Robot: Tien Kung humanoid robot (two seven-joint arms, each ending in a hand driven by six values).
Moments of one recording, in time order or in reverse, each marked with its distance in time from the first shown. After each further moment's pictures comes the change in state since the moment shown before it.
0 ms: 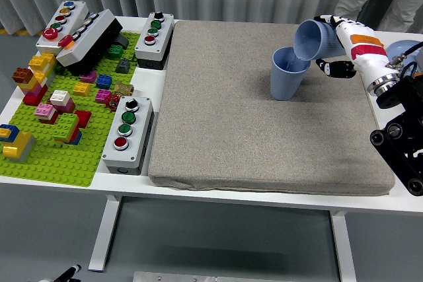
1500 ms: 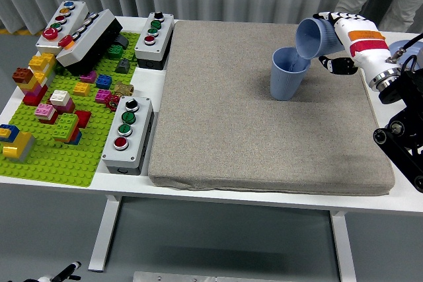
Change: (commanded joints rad) left arm -0.009 0.003 -0.005 0.000 0.001 0.000 0.000; right arm 0.055 -0.057 -0.112 0.007 -0.014 -0.023 -0.032
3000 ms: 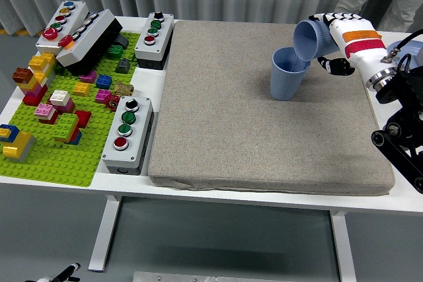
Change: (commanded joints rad) left arm 0.005 0.001 0.002 0.000 -0.001 0.001 0.000; right arm 0.020 -0.016 -0.052 0.020 -0.046 -0.006 -0.036
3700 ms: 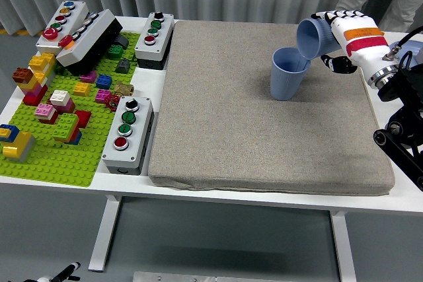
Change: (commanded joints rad) left arm -0.003 0.000 -0.003 0.000 0.002 0.000 0.001; right arm 0.017 -0.020 -0.028 0.007 -0.022 0.010 -0.026
